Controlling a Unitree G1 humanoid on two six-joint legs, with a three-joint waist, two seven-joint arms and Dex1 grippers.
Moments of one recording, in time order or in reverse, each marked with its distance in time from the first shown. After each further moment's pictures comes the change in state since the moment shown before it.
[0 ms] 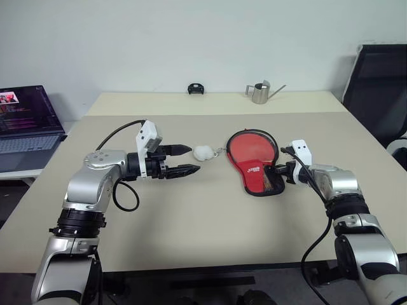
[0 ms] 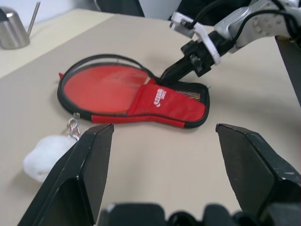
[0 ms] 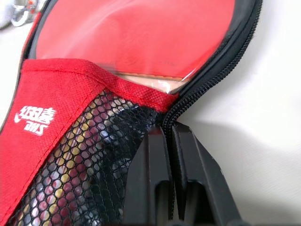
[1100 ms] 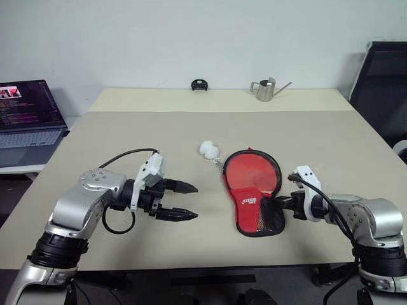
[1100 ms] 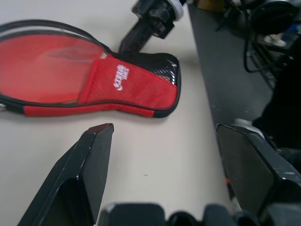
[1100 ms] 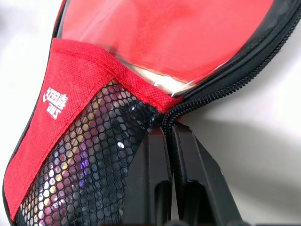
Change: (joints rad) left arm 0.192 0.117 -0.087 -0.276 -0.100 0.092 -0.201; right arm 0.401 -0.060 -0.076 -0.875 0.284 0.655 -0.069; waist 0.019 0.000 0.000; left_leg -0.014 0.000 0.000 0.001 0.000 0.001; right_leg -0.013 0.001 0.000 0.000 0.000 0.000
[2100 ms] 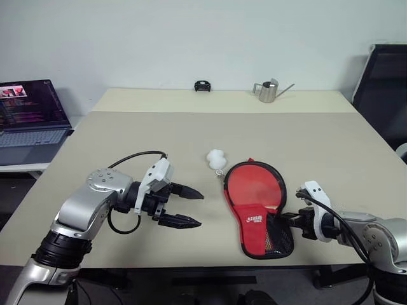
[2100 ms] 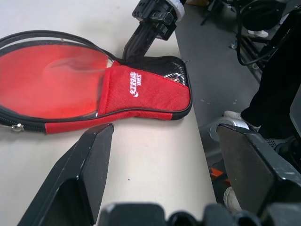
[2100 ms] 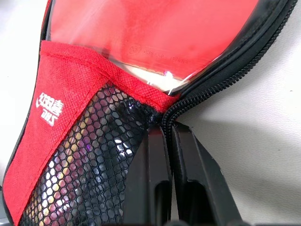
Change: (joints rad) left arm -0.020 0.001 -0.036 -0.009 -0.001 -0.023 -0.022; right arm 0.146 -0.021 -0.063 -0.147 0.075 0.072 -0.062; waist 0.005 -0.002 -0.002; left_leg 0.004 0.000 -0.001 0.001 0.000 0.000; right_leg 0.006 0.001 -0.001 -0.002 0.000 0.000
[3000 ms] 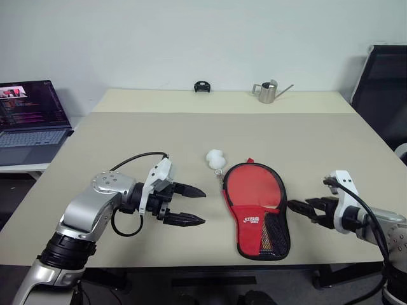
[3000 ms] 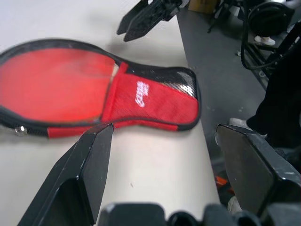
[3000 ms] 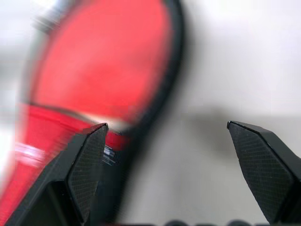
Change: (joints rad) left arm 0.000 -0.045 0.001 0.026 0.001 -0.003 0.062; right arm -0.053 0.045 -0.231 -0.039 0.078 -0.035 -0.002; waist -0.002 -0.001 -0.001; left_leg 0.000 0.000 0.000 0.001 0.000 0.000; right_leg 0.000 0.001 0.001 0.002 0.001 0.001
